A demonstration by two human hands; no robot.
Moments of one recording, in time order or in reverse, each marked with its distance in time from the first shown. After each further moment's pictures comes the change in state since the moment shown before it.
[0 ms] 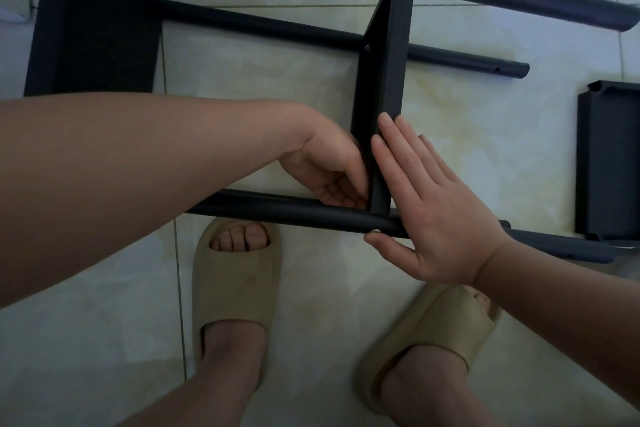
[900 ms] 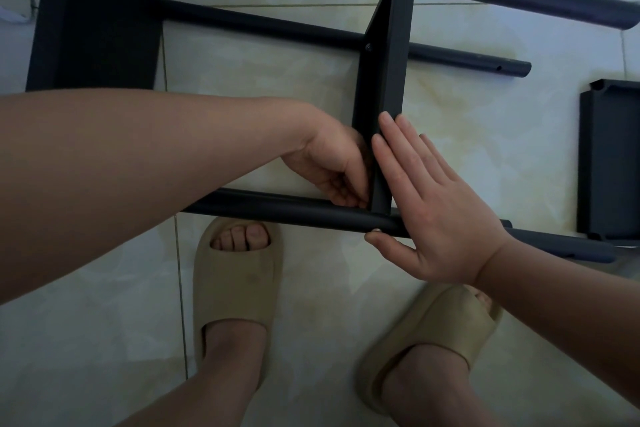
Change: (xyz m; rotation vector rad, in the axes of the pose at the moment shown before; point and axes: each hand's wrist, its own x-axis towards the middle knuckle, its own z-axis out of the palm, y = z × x) left_hand 0.000 0.002 -0.001 0.095 0.039 0.073; right_hand 0.000 0.001 0.001 0.000 0.001 -0.004
